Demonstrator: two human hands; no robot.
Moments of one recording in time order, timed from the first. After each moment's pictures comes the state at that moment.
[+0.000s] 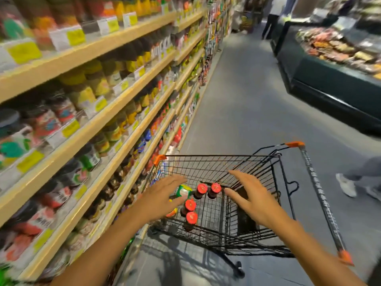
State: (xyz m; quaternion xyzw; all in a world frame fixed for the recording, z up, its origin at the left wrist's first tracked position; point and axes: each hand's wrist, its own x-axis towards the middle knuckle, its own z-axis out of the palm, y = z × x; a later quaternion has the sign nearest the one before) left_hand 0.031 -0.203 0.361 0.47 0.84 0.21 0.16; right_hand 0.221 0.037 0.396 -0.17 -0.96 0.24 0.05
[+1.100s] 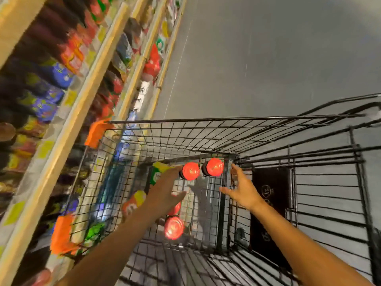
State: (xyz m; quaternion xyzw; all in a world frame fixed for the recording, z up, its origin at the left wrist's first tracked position) left_hand -0.100 0.031 -0.014 0.32 0.82 0.29 0.36; right_hand 0.066 0.253 -0.038 -0.39 -0.76 0.50 -0.14
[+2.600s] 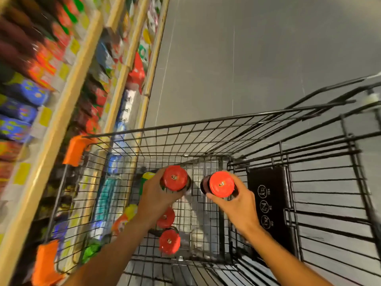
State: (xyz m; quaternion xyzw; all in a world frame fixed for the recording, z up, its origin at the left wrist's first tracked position) left_hand -0.099 0.062 -0.010 0.21 0.84 0.41 0.27; right_hand 0.080 0.213 -0.009 -0.43 -0.71 0.55 0.09
